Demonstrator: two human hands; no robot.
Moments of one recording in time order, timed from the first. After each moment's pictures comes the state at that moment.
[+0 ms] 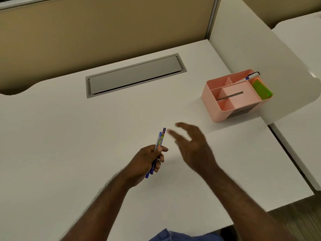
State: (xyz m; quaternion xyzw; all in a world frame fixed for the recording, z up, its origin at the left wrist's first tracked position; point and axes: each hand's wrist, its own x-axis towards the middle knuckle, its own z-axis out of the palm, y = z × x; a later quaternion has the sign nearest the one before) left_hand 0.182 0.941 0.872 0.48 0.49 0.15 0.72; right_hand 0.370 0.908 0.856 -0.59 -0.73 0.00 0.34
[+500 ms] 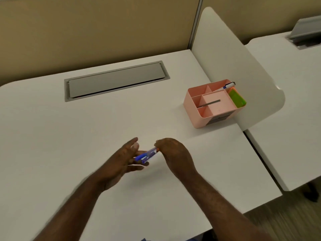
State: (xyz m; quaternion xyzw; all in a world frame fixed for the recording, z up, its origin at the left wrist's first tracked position) left_hand 0.170 0.955 0.882 0.45 0.46 0.17 0.75; right_hand 0.374 0.907 0.838 -0.58 -0.74 0.02 0.34
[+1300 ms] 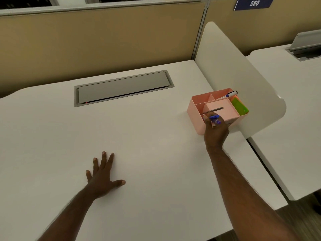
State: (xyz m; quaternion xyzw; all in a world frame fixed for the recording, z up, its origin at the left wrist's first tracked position) left_hand 0.086 0.955 0.784 0.70 0.62 -0.10 0.33; right_hand 0.475 0.968 0.846 -0.80 -0.29 0.10 0.52
